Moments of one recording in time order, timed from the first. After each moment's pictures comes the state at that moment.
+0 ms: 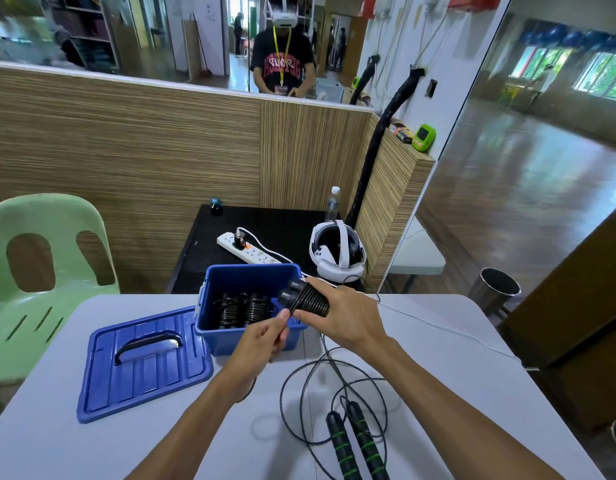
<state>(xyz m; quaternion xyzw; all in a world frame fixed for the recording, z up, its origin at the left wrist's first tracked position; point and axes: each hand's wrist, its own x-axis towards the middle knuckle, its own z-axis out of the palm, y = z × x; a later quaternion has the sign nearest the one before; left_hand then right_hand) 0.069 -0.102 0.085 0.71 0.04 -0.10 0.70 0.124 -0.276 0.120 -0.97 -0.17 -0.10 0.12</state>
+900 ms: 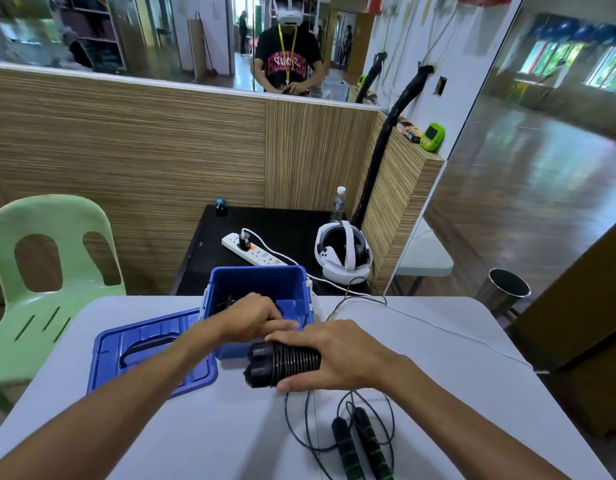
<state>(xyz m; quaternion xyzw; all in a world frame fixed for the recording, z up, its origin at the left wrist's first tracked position) 0.135 -0.056 0.113 0.92 -0.25 -0.16 0.28 0.083 -0.264 0.150 -0.90 -0.41 0.07 0.14</state>
